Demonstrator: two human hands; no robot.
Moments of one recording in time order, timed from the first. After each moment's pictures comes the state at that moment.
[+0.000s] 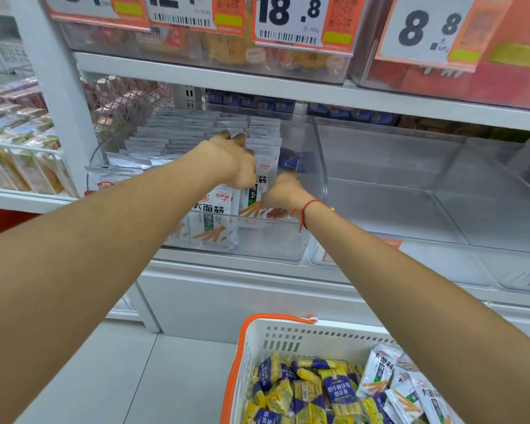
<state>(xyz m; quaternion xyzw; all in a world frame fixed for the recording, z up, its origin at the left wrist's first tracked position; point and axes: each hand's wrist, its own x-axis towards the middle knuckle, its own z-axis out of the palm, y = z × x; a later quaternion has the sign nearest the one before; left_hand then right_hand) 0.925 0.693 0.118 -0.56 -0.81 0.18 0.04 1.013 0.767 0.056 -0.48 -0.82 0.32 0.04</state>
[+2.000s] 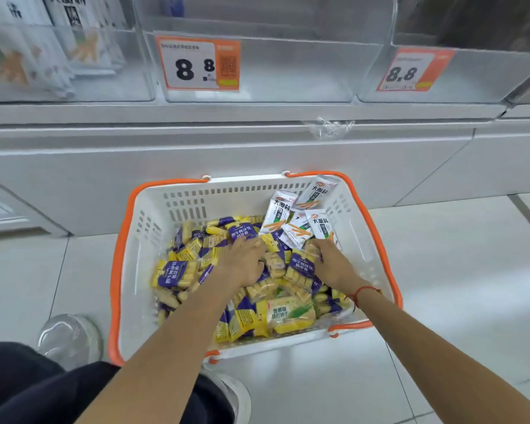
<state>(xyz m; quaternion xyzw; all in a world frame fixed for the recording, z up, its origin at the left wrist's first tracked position) 1.254 0.596 -0.177 -0.65 -0.70 0.09 -0.30 1.451 0.670 -0.192 -0.56 -0.77 0.30 -0.07</state>
